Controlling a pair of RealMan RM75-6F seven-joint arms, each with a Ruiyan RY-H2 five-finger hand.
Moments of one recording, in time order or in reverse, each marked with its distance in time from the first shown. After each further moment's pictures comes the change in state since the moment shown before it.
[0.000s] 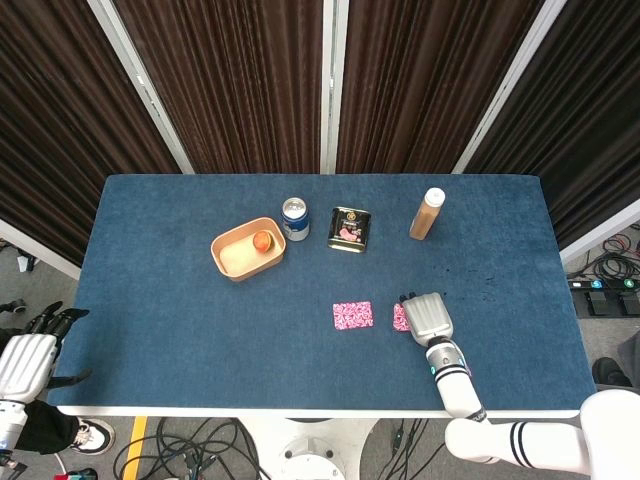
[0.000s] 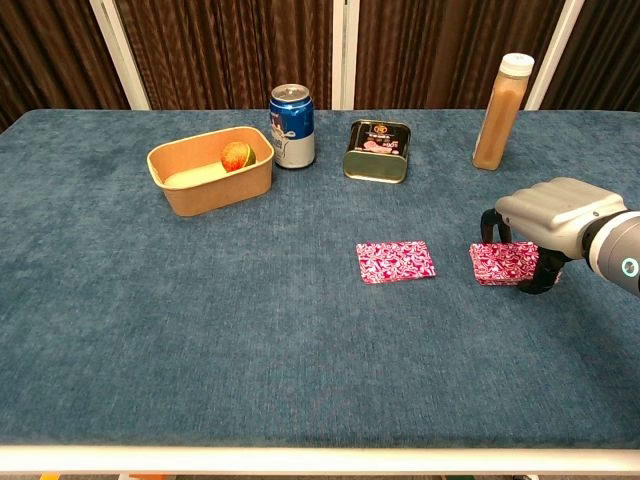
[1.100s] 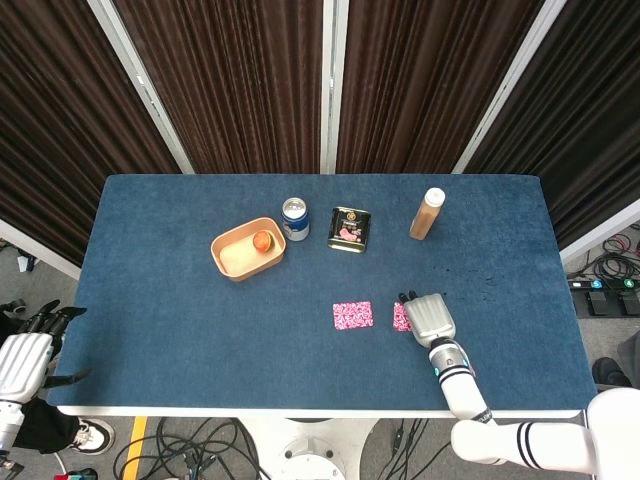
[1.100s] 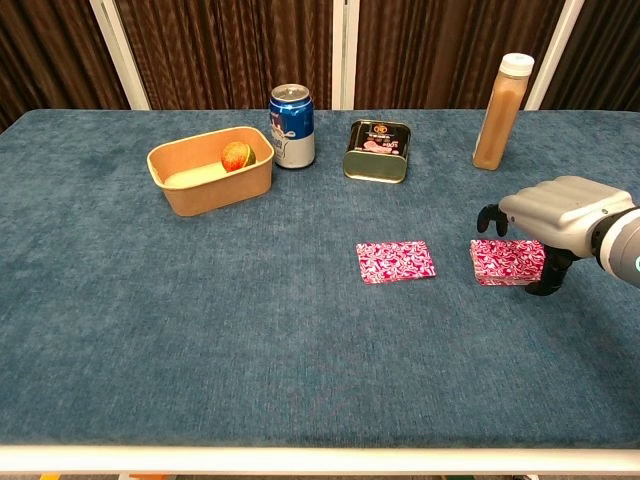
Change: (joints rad) left arm 0.005 0.016 -0.006 -0.011 0.002 0.013 -0.039; right arm 0.007 0.035 -0.021 -0.033 -0.012 -0.010 0.027
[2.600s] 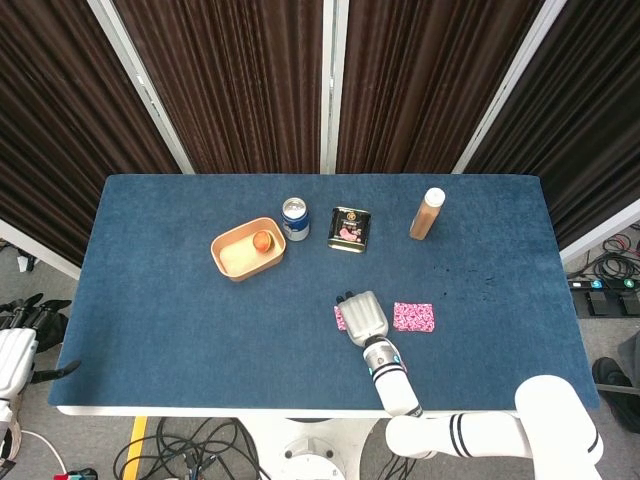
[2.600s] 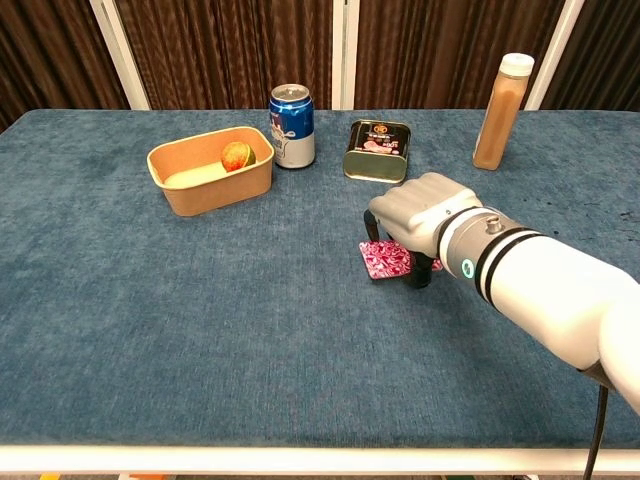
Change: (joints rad) left arm 0.010 0.015 -0.024 -0.003 -0.025 0.026 -0.031; right arm 0.156 -0.268 0.148 0.070 0.114 0.031 -0.261
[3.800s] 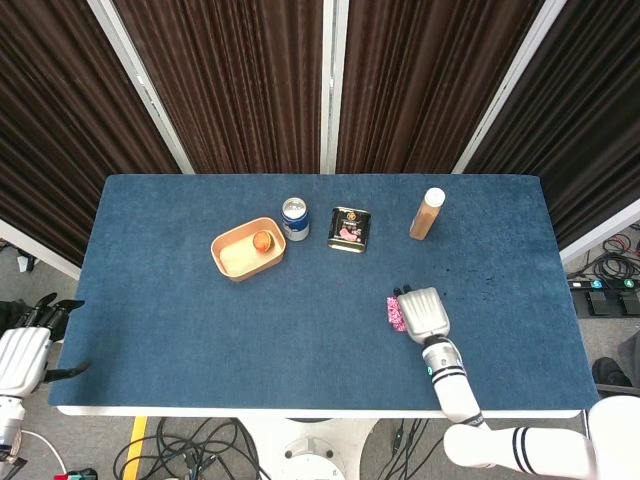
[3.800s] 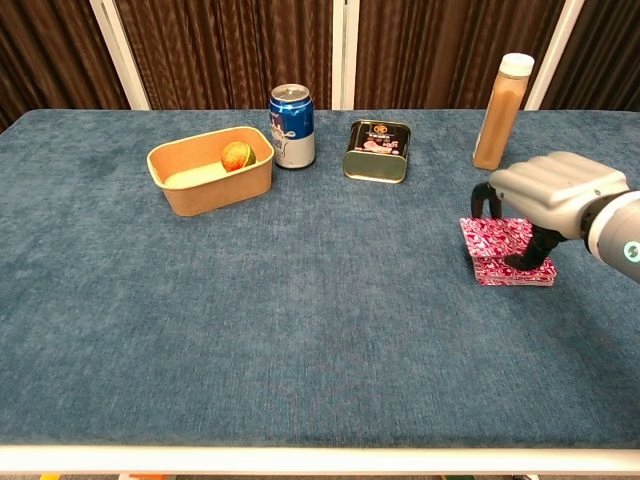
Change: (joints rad) left arm -0.014 -0.010 -0.001 -0.035 0.001 -0.011 0.063; right arm -0.197 0.236 -0.072 -0.106 -0.199 0.038 0.207
